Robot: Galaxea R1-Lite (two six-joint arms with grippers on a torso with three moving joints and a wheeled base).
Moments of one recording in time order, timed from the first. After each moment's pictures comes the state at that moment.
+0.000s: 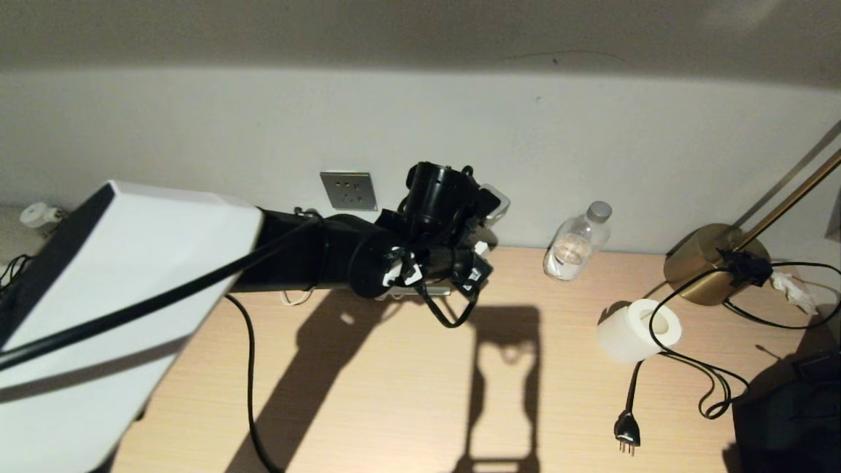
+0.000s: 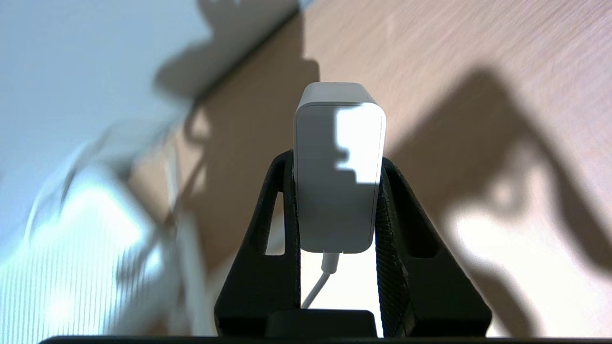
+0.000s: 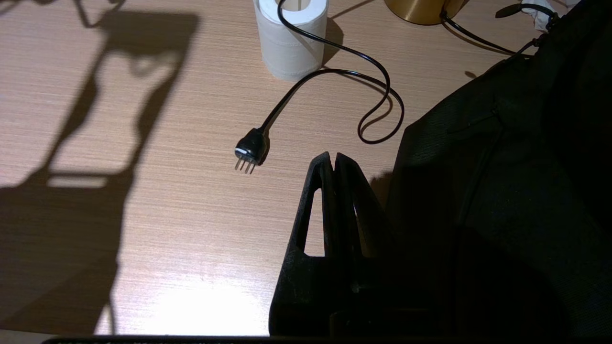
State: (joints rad) left arm -0.75 2.17 -1.74 0.00 0.21 0.37; right arm 0.00 0.00 -0.06 0.14 0.00 -0.02
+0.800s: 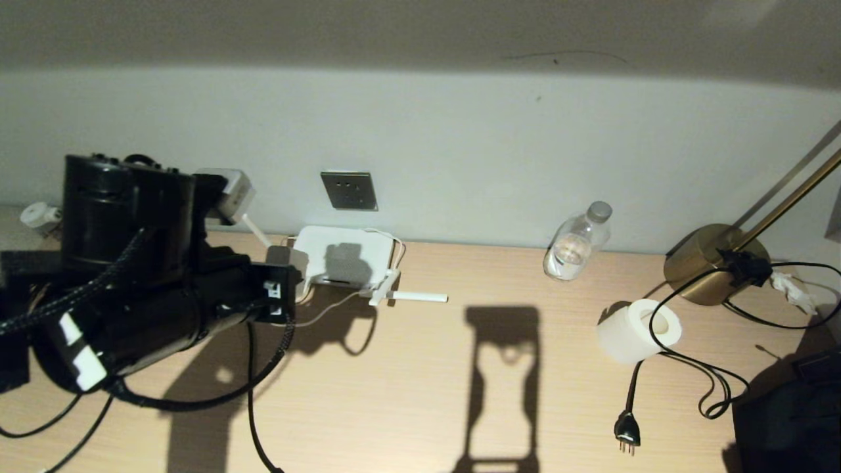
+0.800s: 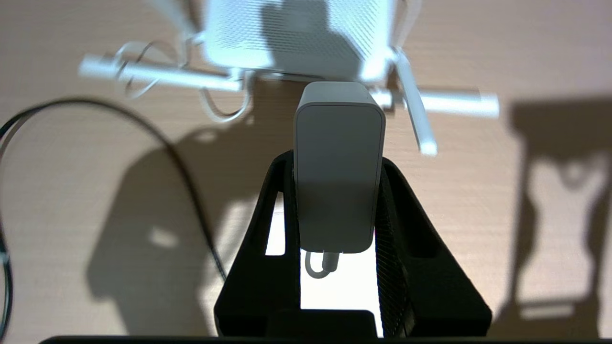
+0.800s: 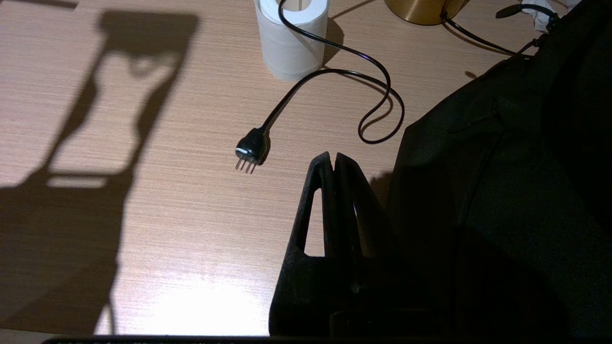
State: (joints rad) left arm -0.56 1.41 -0.88 -0.13 0.46 -0.14; right arm 0.00 0.00 -0.06 0.14 0.00 -0.02
